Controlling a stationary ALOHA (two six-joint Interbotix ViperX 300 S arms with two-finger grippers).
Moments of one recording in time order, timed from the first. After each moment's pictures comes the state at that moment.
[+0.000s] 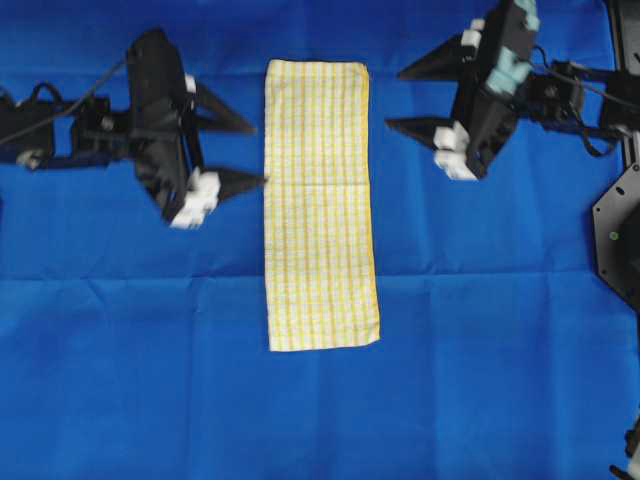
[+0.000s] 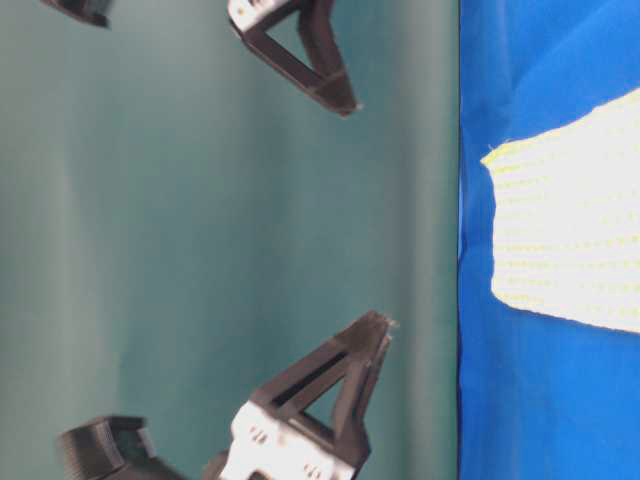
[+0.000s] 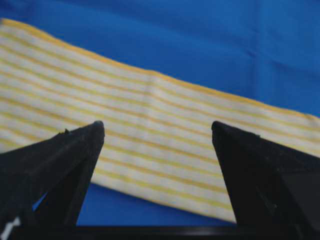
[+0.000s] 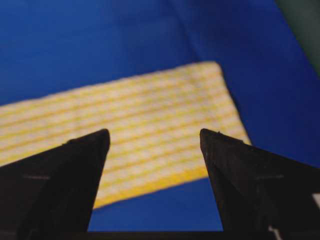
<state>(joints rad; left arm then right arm) 0.19 -0.17 0.81 -0.06 -0.14 -0.14 -0.36 -0.34 0.89 -0.16 -0.04 0.28</state>
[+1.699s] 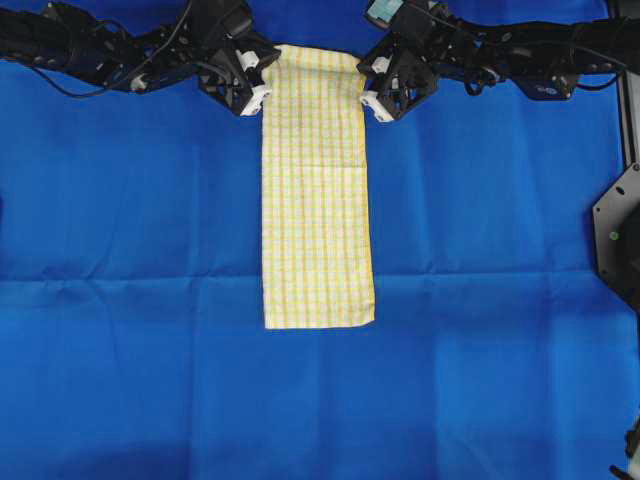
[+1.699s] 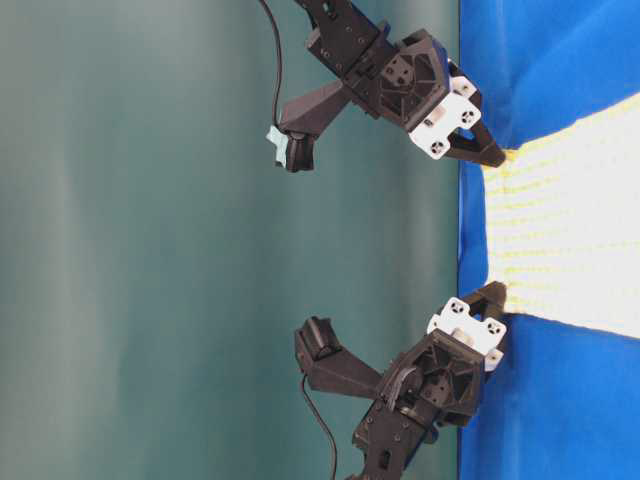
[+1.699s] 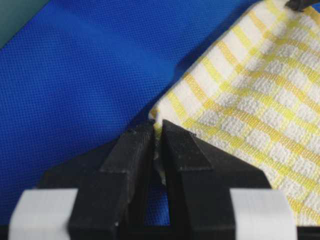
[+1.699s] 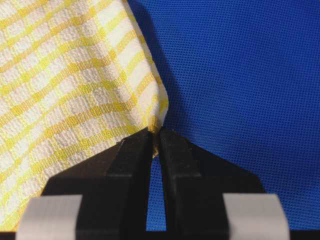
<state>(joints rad) 0.53 0.39 0.61 -0.06 -0.42 0.01 -0.56 0.20 0.65 -0.08 -0.07 0.30</state>
